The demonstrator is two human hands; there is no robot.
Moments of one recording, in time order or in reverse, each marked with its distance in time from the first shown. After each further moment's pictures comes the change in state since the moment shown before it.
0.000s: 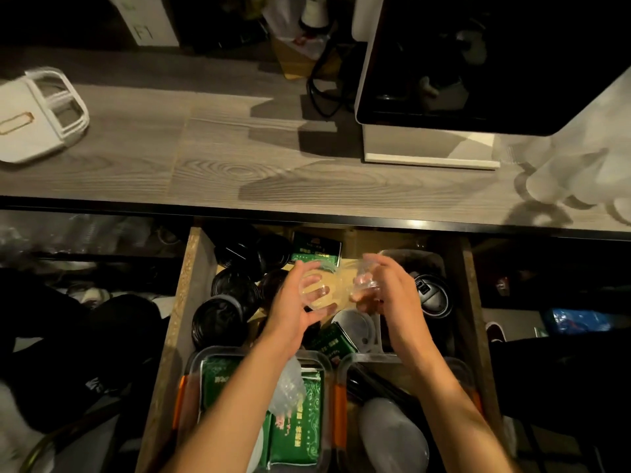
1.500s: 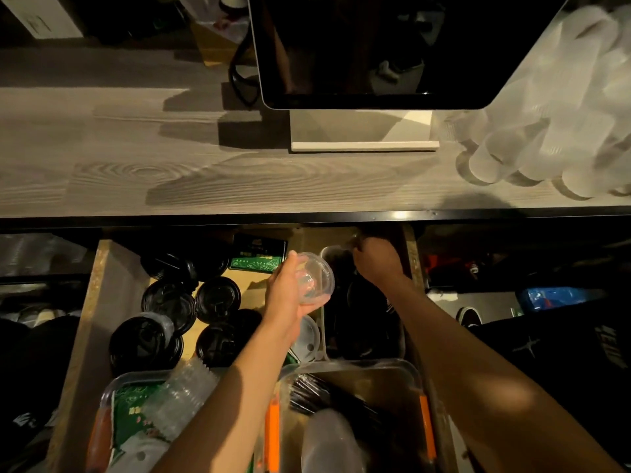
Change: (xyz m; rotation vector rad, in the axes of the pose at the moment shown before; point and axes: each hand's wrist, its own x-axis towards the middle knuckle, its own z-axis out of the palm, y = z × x) left_hand 0.054 -0.054 0.101 -0.005 0.148 -0.089; right_hand 0.148 0.055 -0.121 -1.233 0.005 -0.013
